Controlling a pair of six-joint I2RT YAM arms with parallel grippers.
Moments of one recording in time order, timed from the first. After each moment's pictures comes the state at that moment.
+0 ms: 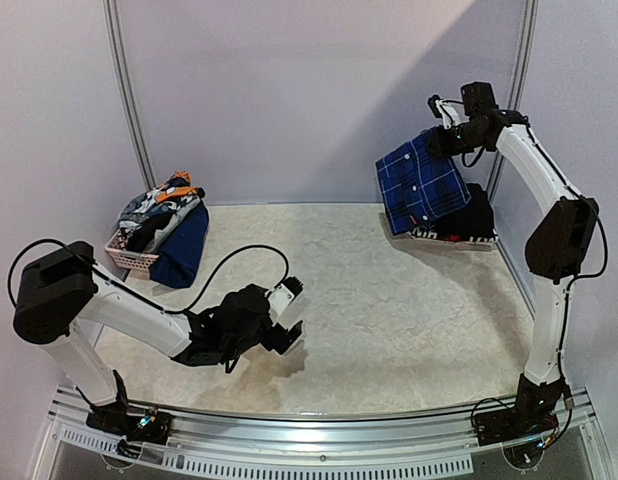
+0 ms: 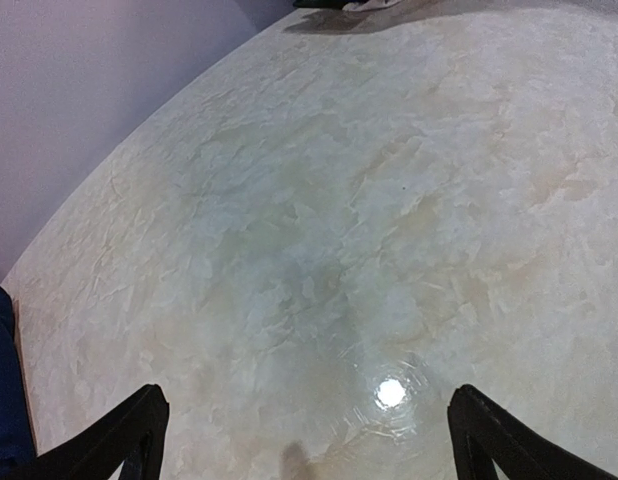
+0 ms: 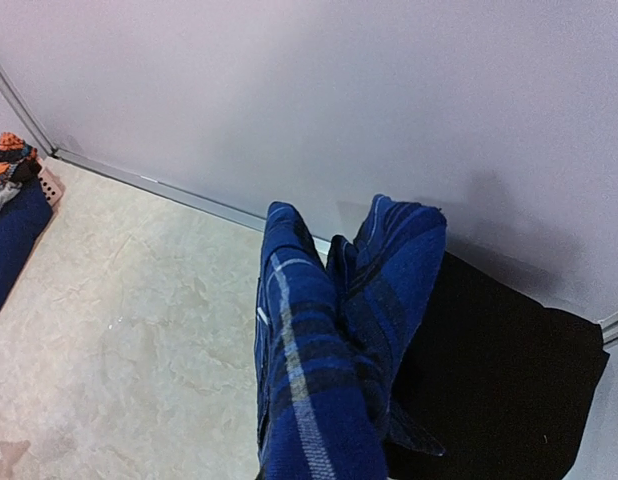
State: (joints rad) left arm -1.07 1.67 0.60 0.51 -0.53 0.09; right arm 0.17 2.14 2.38 -0.86 -0.23 -0.08
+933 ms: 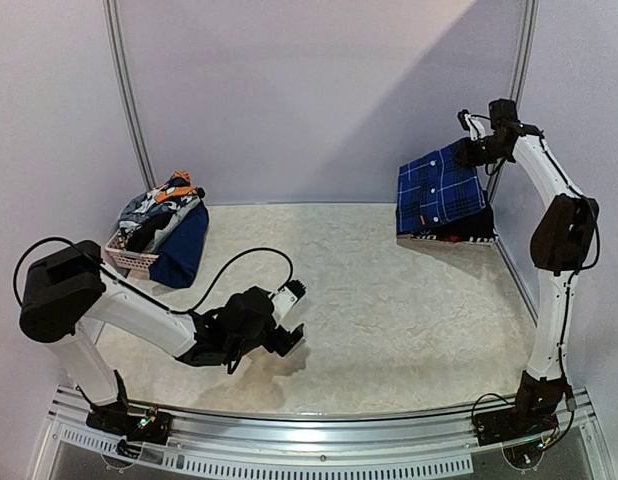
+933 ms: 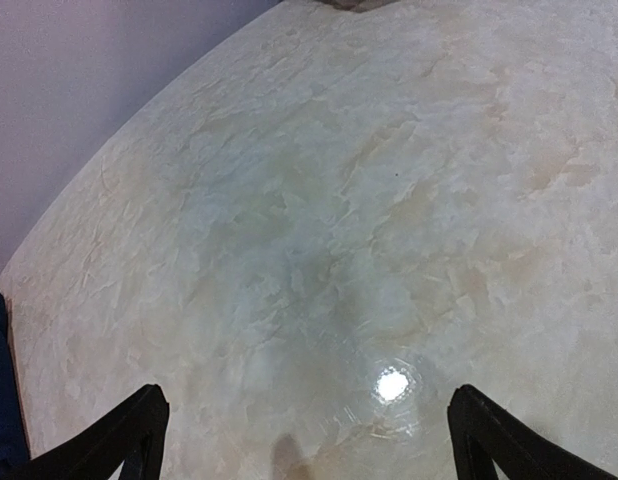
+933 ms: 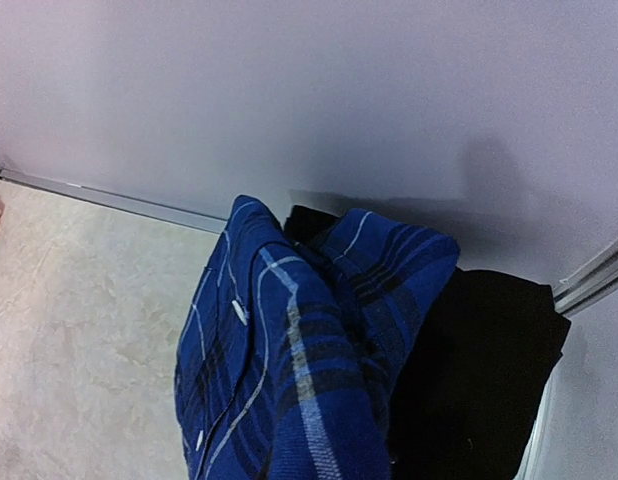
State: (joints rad) left arm -1.07 1.70 0.62 0.50 -0.52 0.09; right arm -0.01 2.23 2.40 -0.82 -0.33 -0.11
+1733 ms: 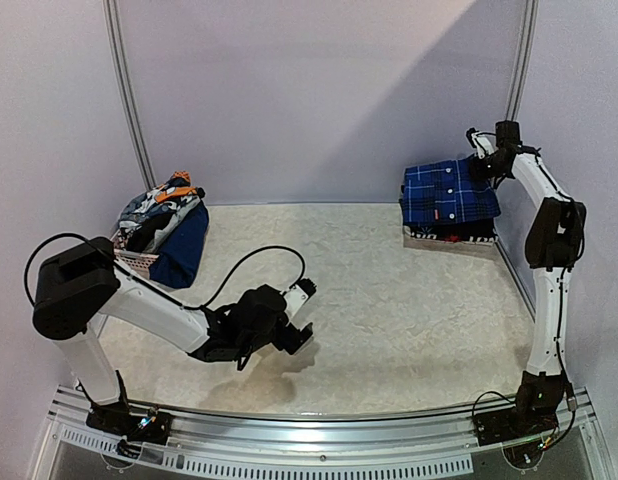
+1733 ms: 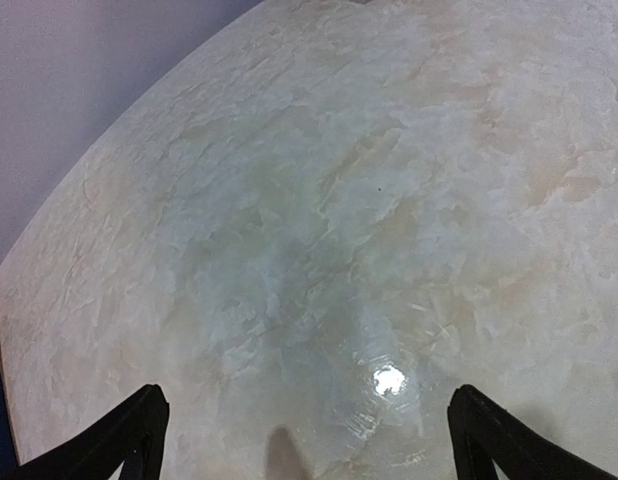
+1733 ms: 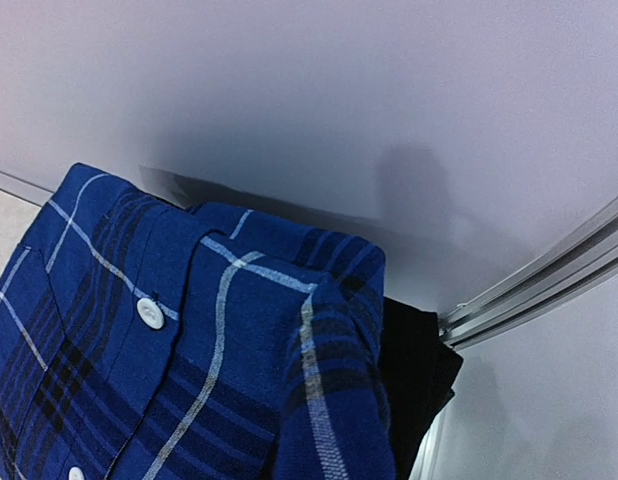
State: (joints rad) left arm -1.07 1.78 0.71 0.47 -0.51 0.09; right arm -0.11 2.43 2.46 -0.66 -0.20 -0.33
